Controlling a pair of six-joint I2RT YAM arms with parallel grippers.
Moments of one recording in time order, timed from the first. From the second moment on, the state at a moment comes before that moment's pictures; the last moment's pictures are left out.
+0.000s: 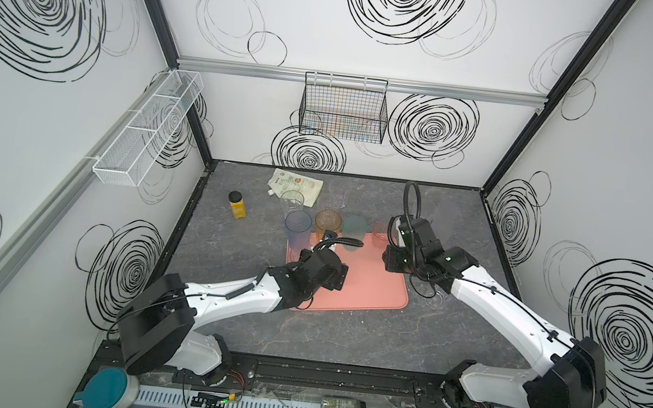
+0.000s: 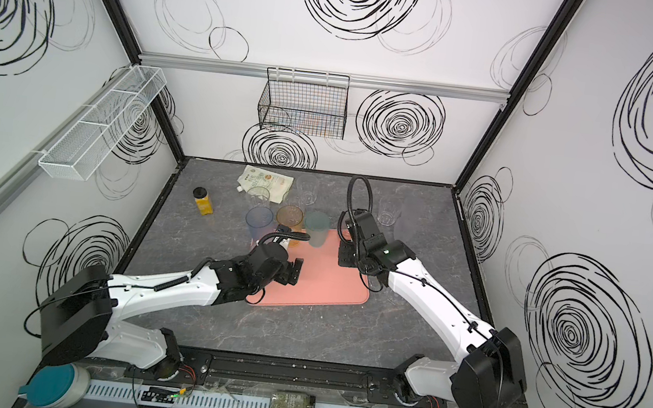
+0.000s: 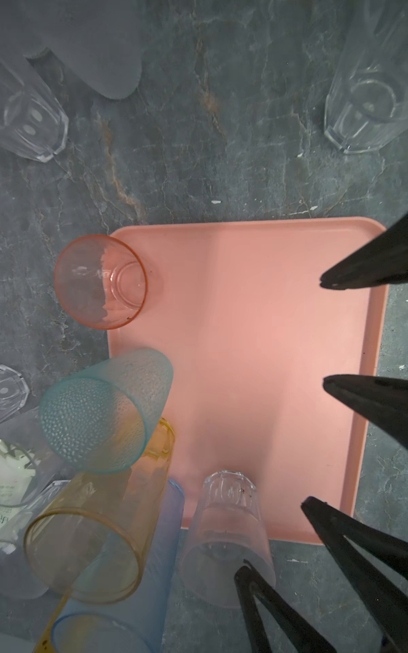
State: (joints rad) left arm -0.87 1.43 0.79 -0.08 -0.39 -0.41; right arm 0.59 1.30 1.03 -0.68 0.08 0.52
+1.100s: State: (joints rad) left arm -0.76 1.33 0.72 -0.15 -0.45 -0.32; right arm 0.61 1.37 1.02 -0.66 0.03 0.54
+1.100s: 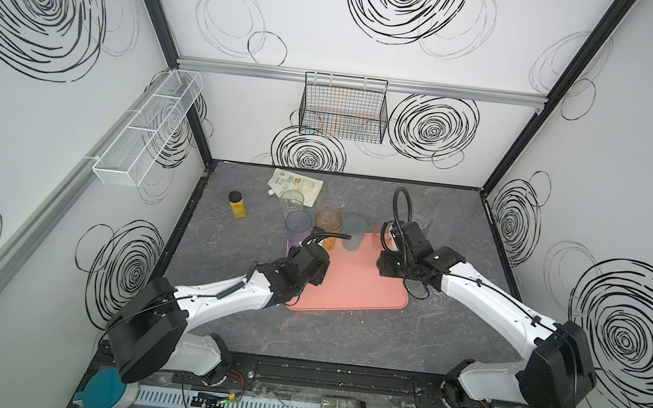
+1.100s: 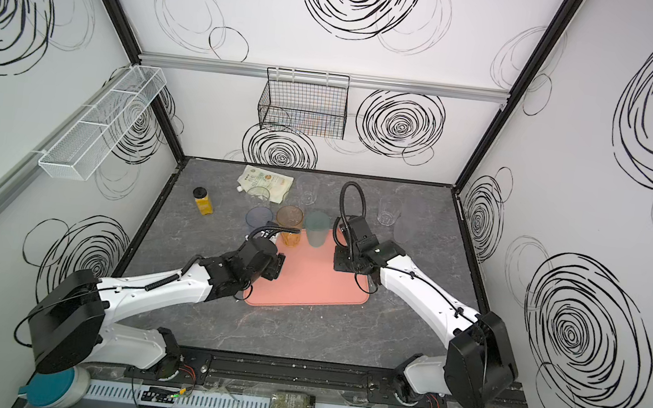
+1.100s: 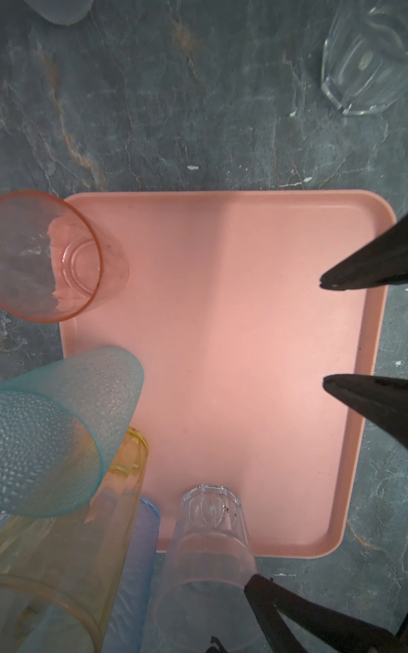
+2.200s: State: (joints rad) left arm -0.89 1.37 0.84 -0.17 -0.40 -0.37; right arm 0.65 1.44 1.02 -0.62 0.03 0.56
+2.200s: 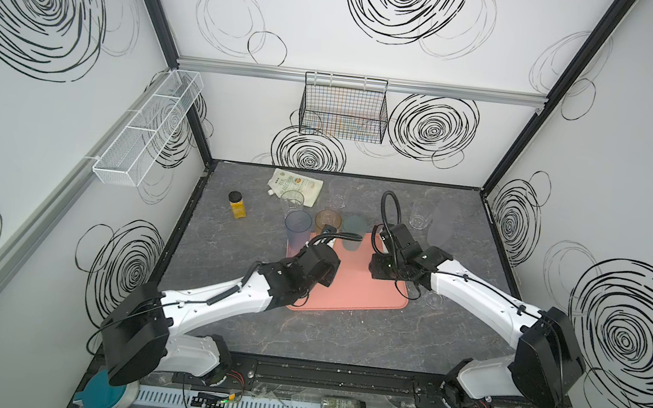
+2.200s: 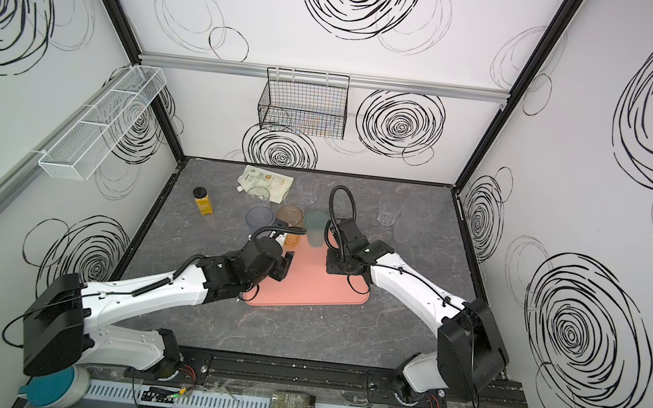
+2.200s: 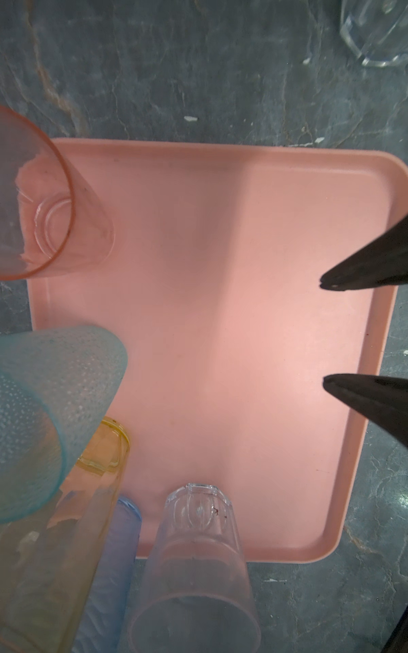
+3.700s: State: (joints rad) left arm -1.02 1.10 0.66 -0.09 -0.39 -0.45; right arm 0.42 1.26 1.03 -0.82 0.20 0.50
